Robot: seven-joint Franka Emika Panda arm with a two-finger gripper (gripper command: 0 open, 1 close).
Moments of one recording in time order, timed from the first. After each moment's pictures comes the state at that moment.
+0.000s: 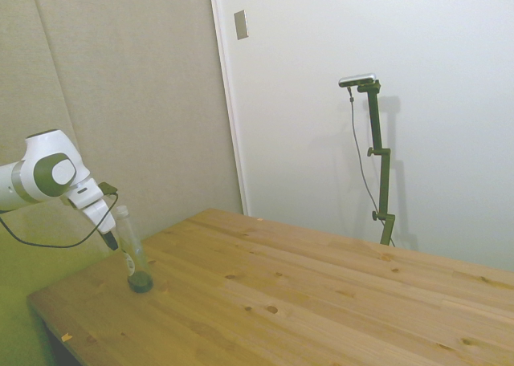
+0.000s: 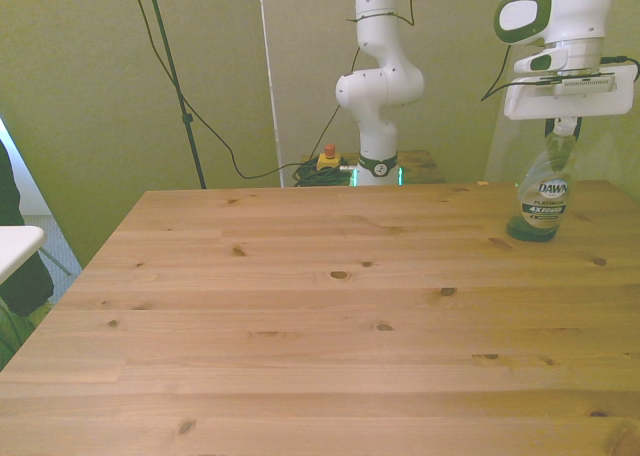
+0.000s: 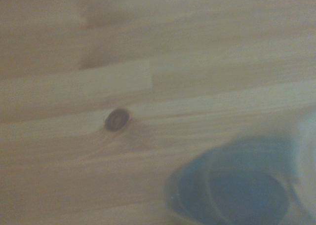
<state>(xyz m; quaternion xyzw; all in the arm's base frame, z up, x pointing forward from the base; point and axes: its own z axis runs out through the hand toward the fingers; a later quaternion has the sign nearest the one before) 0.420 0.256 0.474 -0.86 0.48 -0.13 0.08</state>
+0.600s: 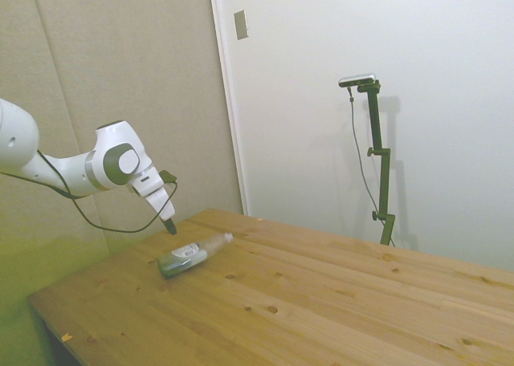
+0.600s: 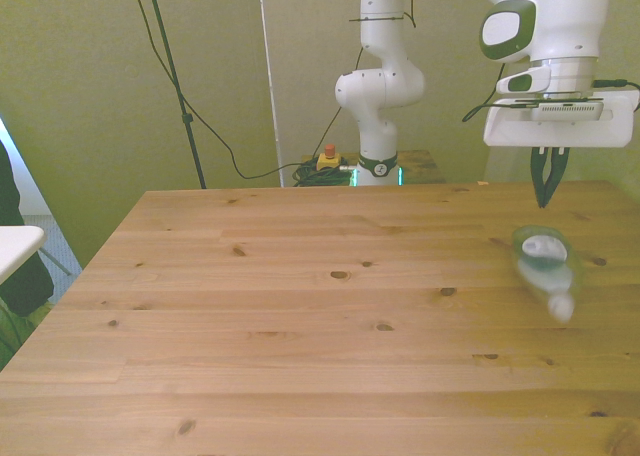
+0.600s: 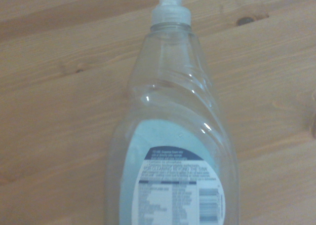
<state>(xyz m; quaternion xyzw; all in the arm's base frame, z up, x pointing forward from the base) 0.534 0.184 0.468 -0.83 0.54 -0.15 0.08</state>
